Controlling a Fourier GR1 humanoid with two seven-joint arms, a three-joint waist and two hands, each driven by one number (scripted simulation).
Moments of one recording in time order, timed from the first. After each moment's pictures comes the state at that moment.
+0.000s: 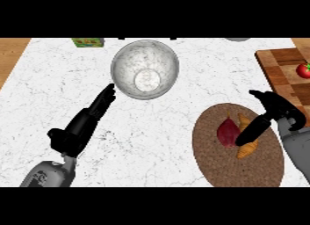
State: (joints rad) left arm -0.17 0.27 -0.32 -1.54 0.17 0.02 0.02; right arm -0.40 -0.52 0.27 -1.48 0.14 0.28 1.12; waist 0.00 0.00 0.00
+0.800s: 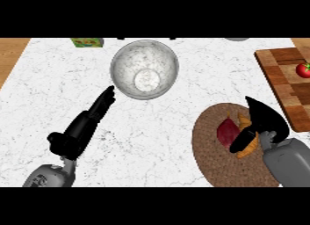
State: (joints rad) left arm -0.14 0.24 -0.29 -1.56 0.13 -0.01 0.03; right arm -0.34 -0.46 0.36 -1.49 0.43 0.21 1.09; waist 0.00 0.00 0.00
